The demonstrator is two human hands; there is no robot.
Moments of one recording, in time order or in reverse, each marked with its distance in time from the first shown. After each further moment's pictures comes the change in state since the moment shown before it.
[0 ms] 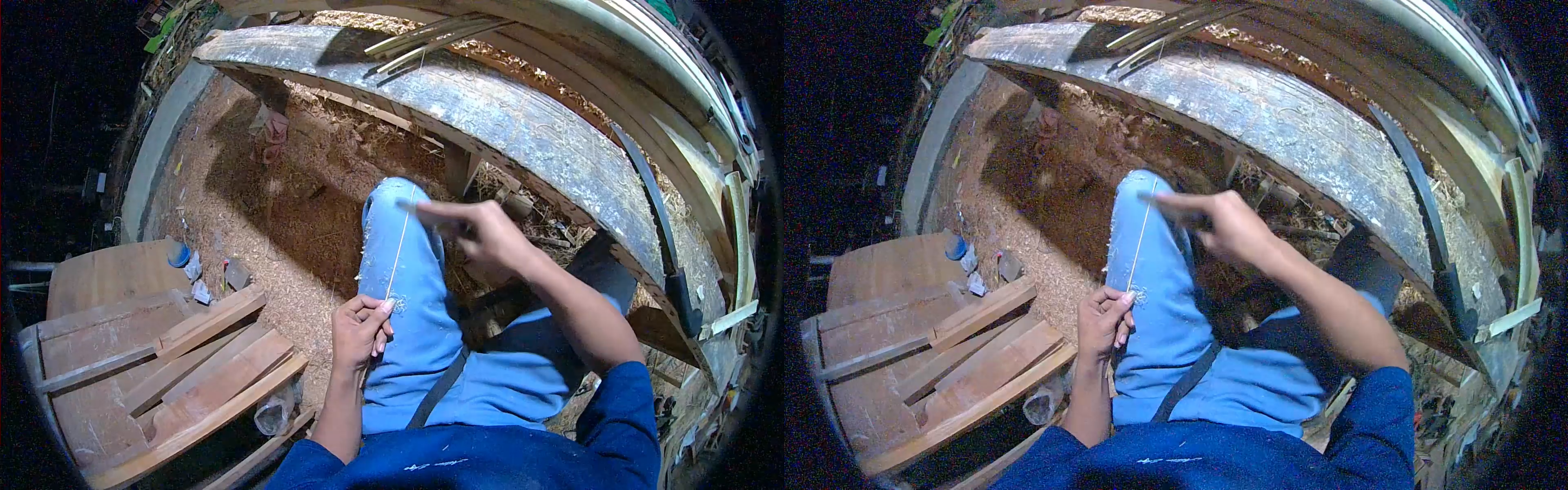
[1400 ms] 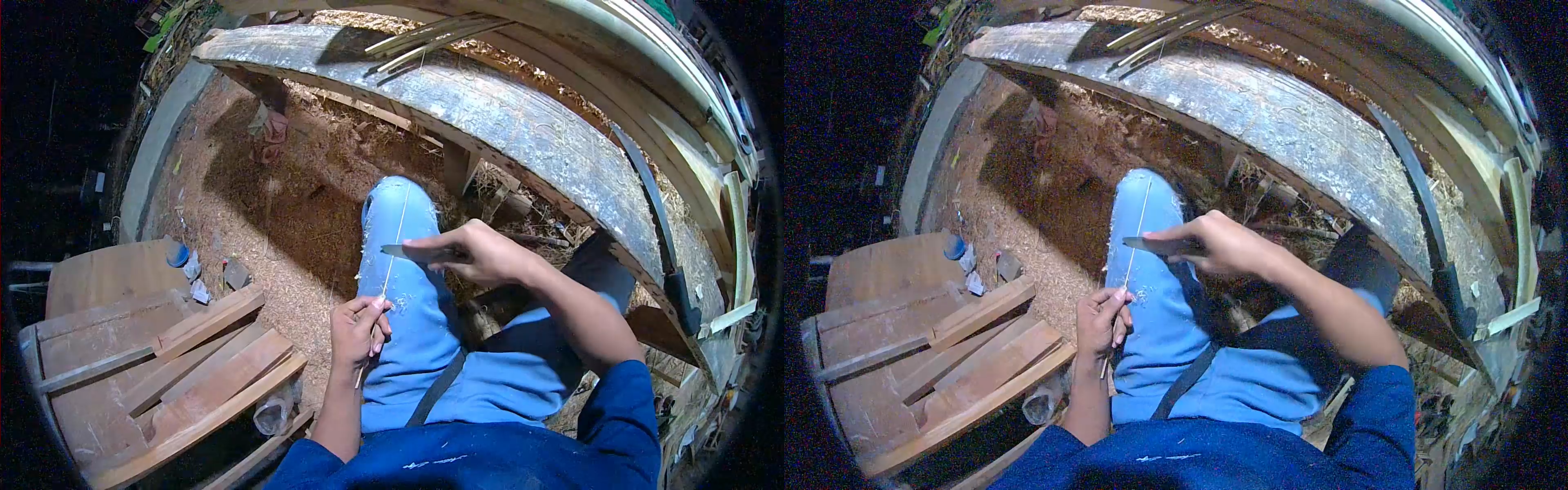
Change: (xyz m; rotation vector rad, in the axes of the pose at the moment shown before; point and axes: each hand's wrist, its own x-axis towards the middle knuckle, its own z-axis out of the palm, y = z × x) left_hand 0.000 -0.002 -0.005 0.018 -0.011 -0.001; right_hand 0.001 -0.011 0.009 0.010 -0.282 -0.038
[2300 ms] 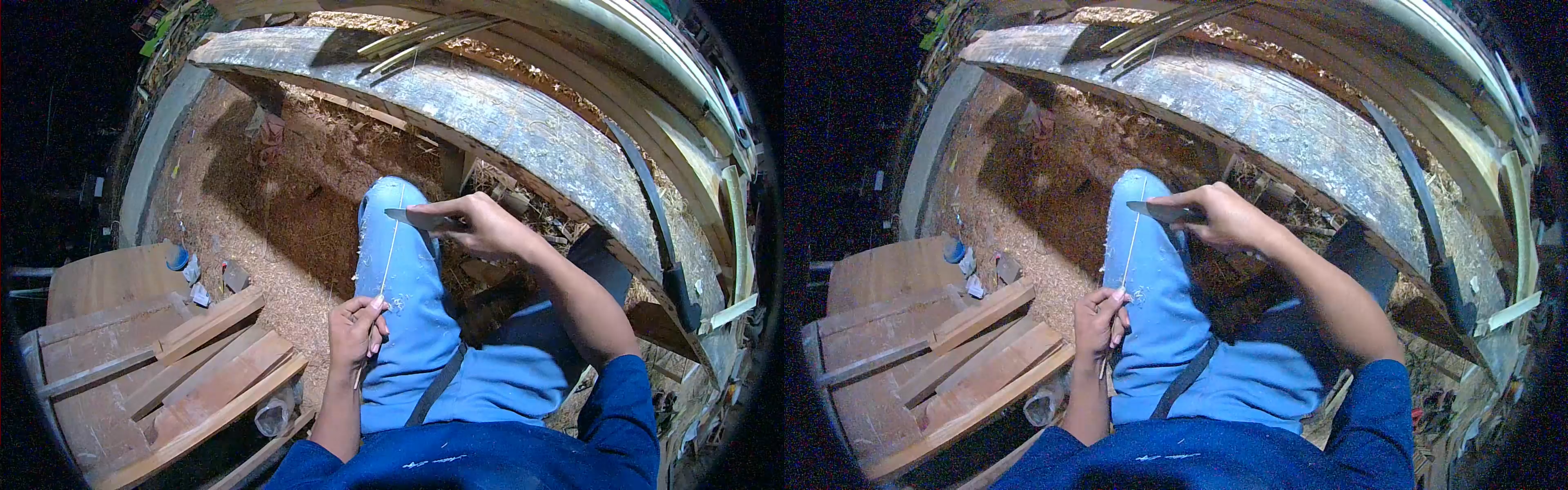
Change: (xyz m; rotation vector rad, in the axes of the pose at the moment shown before) left_hand 0.001 0.000 0.001 0.006 -0.010 0.022; right_hand 0.007 0.019 -0.021 -0.035 0.111 0.083
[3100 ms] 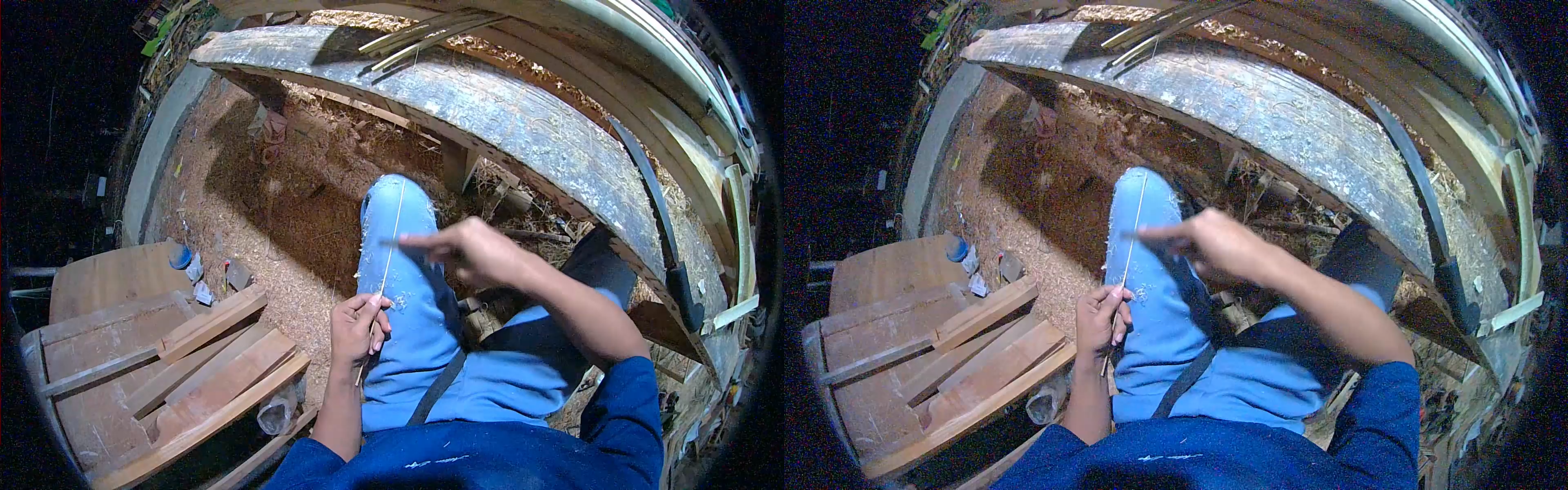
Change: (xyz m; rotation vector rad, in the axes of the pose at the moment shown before) left_hand 0.001 -0.001 -0.004 -0.011 -0.024 -0.007; right_hand -0.019 -0.032 0.014 0.047 -0.199 0.187
